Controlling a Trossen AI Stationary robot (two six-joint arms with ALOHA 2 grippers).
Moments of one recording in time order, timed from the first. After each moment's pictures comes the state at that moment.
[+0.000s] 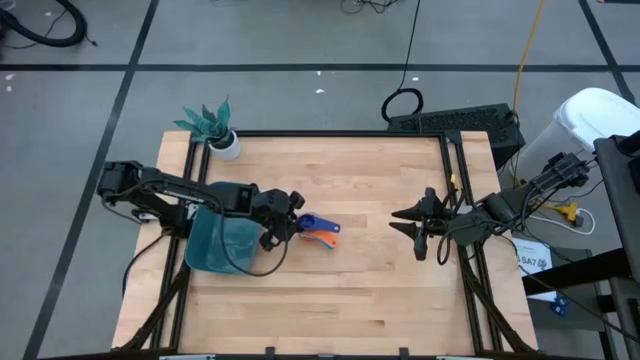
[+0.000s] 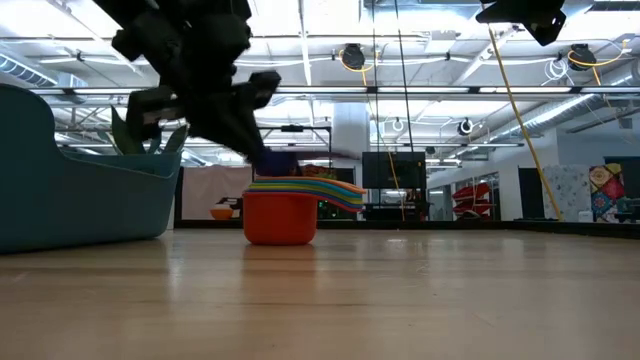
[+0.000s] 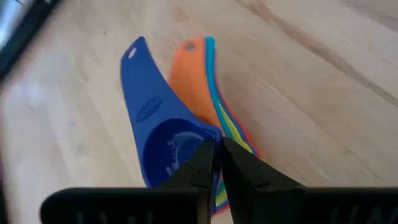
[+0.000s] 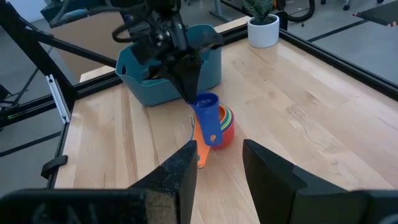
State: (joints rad) left arm -0.01 1.46 0.81 -0.16 0.11 0.81; right arm 0.50 0.82 0.74 -0.44 0.65 0.62
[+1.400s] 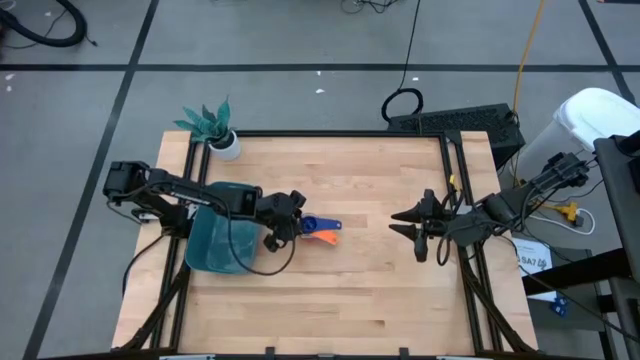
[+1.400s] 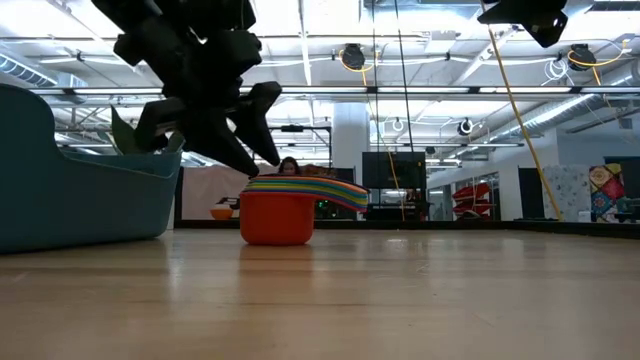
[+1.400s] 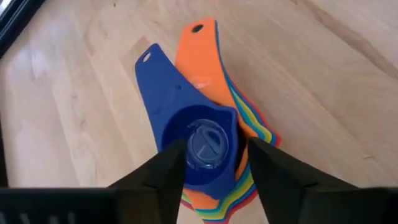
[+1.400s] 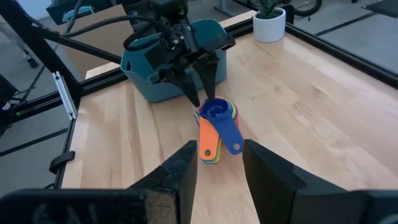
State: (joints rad) left arm -0.03 1.51 0.81 -0.13 0.01 0.71; right arm 0.51 0.83 0.74 -0.44 0.63 0.64
